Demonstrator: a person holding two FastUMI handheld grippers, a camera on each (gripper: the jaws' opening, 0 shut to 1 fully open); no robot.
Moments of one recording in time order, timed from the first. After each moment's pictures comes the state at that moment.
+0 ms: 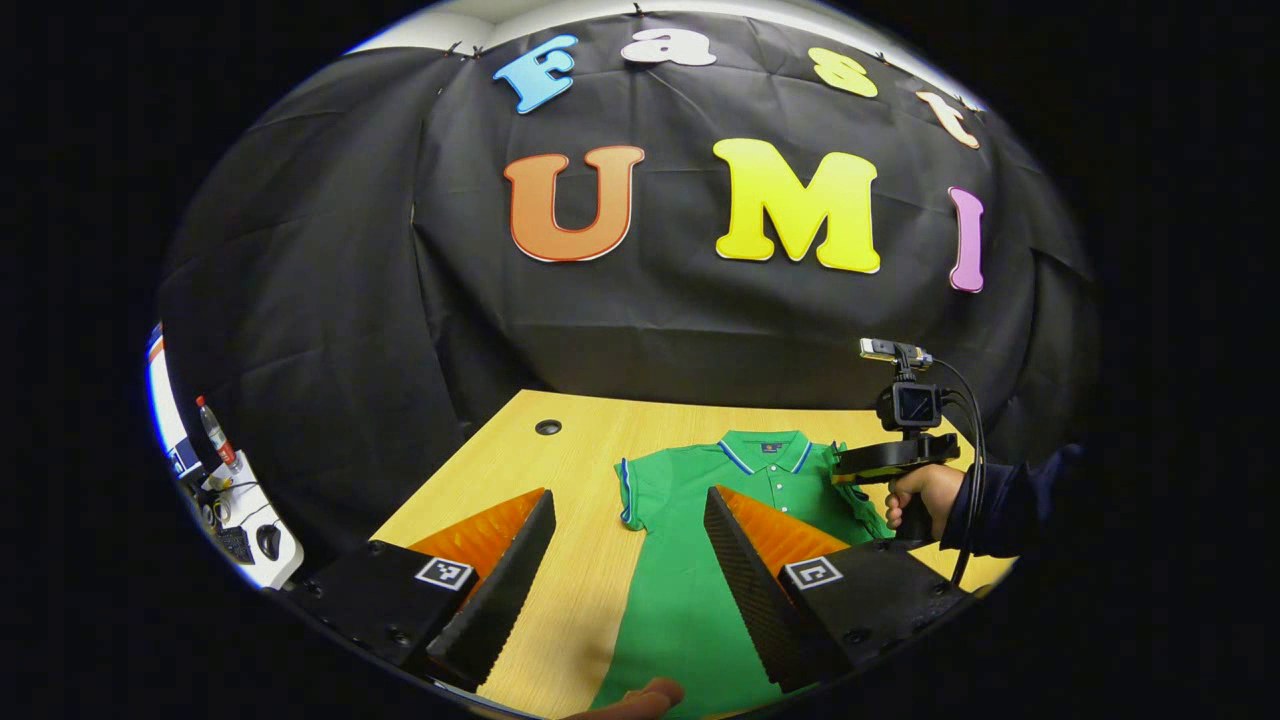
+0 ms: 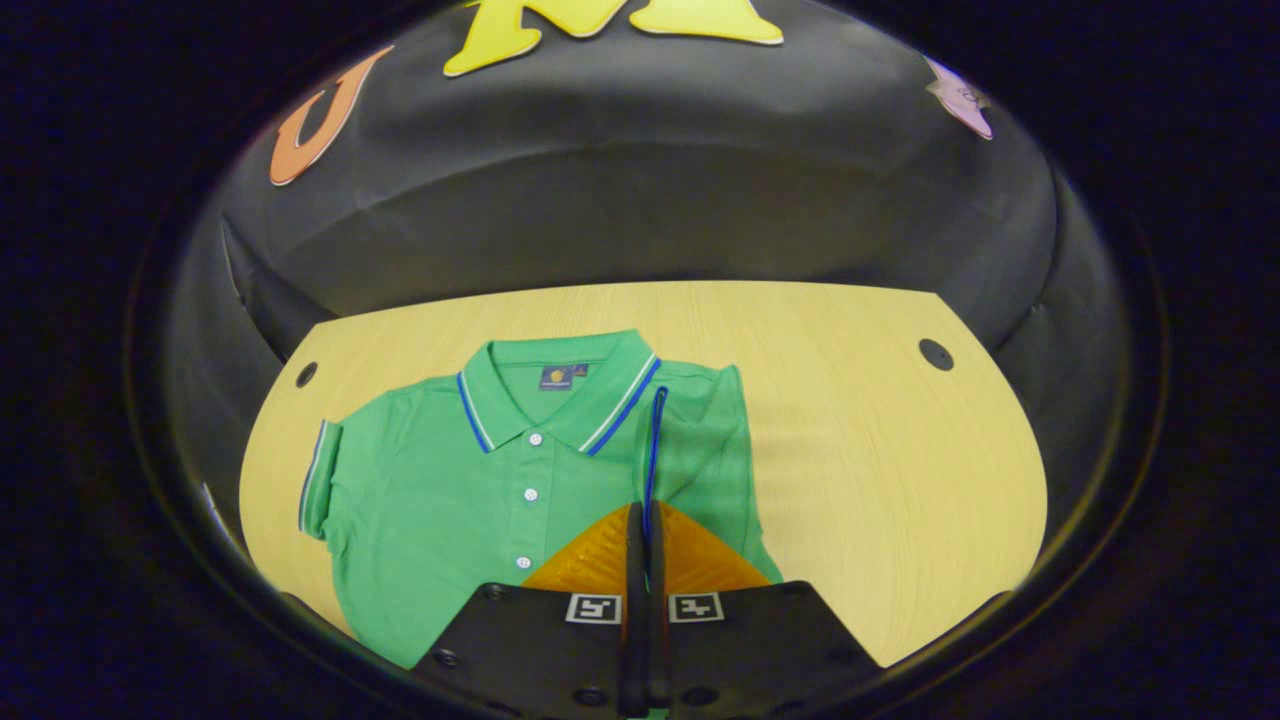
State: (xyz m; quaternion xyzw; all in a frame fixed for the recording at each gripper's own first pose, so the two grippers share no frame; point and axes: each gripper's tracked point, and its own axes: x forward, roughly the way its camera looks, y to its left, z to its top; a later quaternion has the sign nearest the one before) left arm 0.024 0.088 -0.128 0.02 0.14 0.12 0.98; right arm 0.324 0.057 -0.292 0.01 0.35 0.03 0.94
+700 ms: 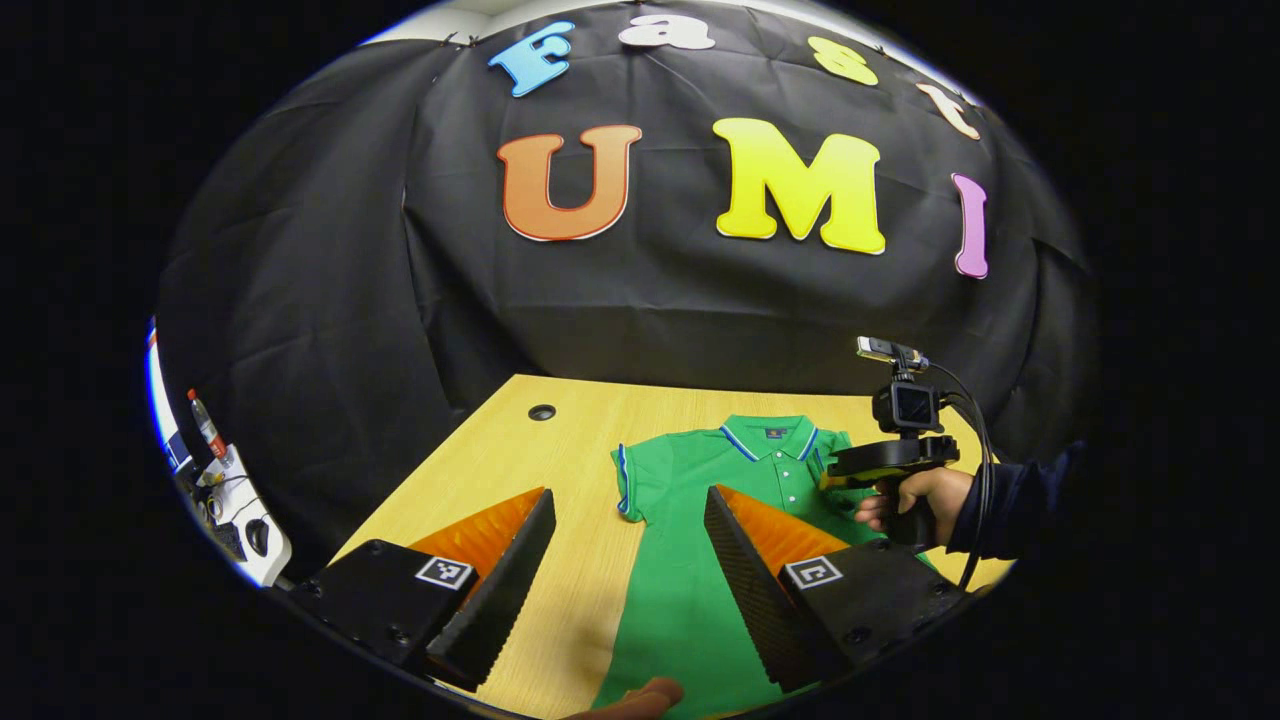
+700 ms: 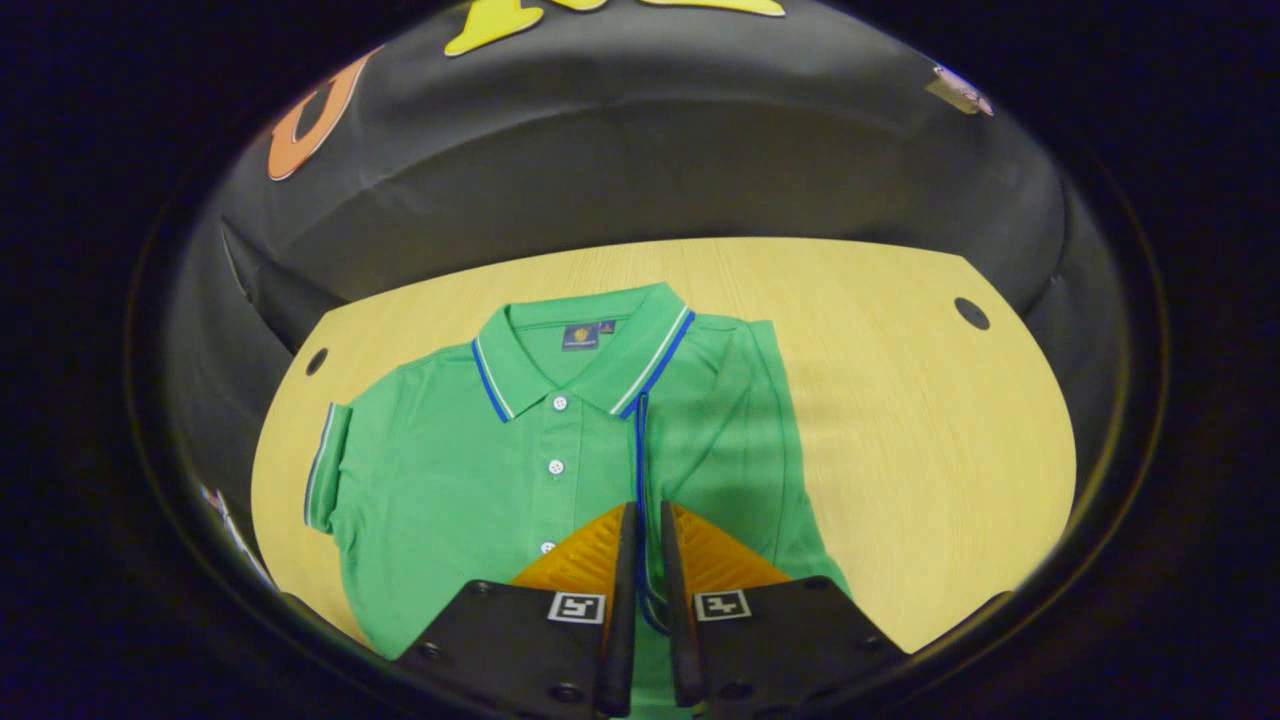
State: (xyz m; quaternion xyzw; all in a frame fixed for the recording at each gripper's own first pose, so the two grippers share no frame) left arm 0.049 0.091 -0.156 0.02 0.16 0.11 0.98; right arm 0.314 0.075 -0.324 0.04 0.40 0.05 0.92
